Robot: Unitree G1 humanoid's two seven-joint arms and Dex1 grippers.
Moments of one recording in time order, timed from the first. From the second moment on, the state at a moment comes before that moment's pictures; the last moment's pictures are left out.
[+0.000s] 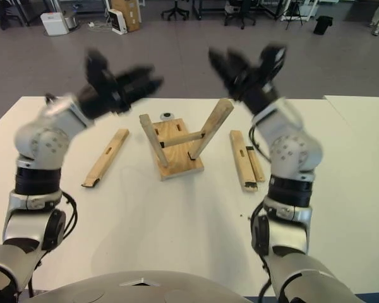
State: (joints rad) left arm -0.58 0.37 -0.06 0.00 -0.69 0.58 -0.78; right arm -0.53 -0.29 -0.24 -0.05 0.72 0.57 0.42
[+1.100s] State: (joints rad) left arm -1.00 0.19 0.24 0.29 -0.84 0.39 -0.37; right arm -0.41 -0.42 -0.45 0.03 0.71 0.57 0.34
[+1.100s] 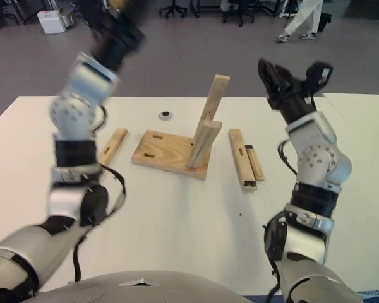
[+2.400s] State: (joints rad) left arm -0.44 0.69 -0.84 0.47 -0.30 -0.56 -1.38; right arm -0.06 -0.45 0.22 -0.07 0.18 0.54 0.41
